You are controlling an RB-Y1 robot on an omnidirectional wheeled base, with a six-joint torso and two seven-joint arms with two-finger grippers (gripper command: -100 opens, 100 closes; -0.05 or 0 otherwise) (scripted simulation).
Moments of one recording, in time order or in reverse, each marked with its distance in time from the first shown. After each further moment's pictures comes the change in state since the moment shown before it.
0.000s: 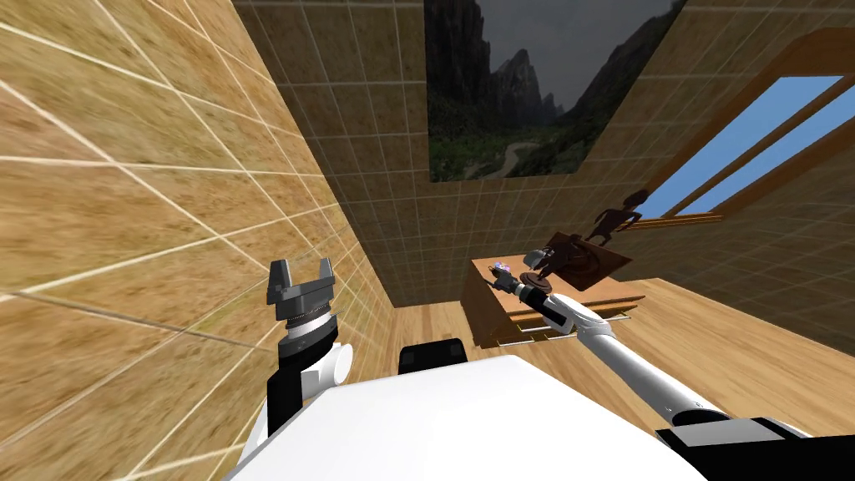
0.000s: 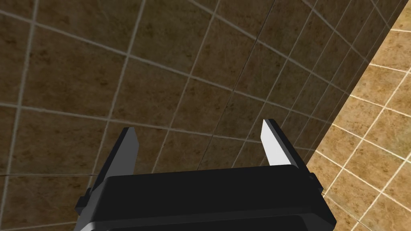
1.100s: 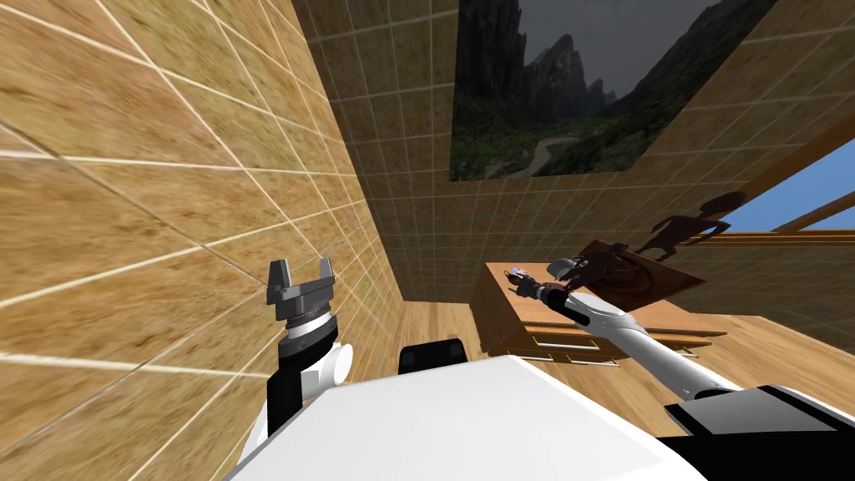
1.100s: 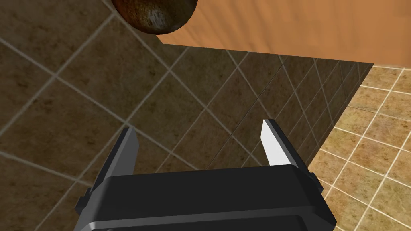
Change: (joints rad) left arm 0.000 0.000 0.000 0.000 0.000 0.000 0.000; right arm -0.075 -0.147 0.050 0.298 0.178 0.077 0.092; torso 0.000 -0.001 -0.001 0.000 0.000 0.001
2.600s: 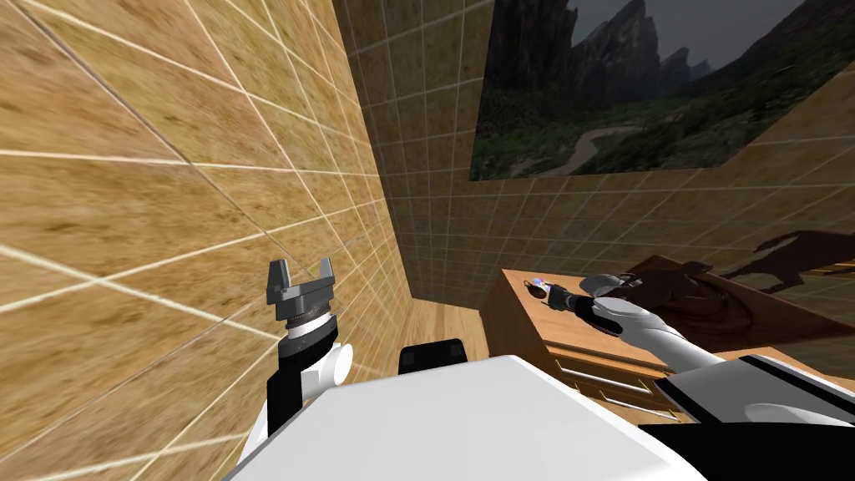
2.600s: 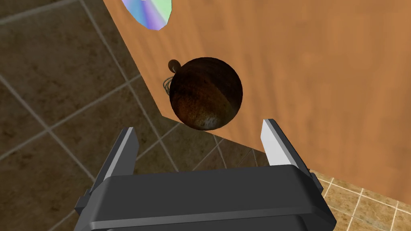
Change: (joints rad) left arm 0.000 0.000 0.000 0.000 0.000 0.000 0.000; right arm -0.104 -0.079 0.060 0.369 0.159 0.031 0.105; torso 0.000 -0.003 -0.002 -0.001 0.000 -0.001
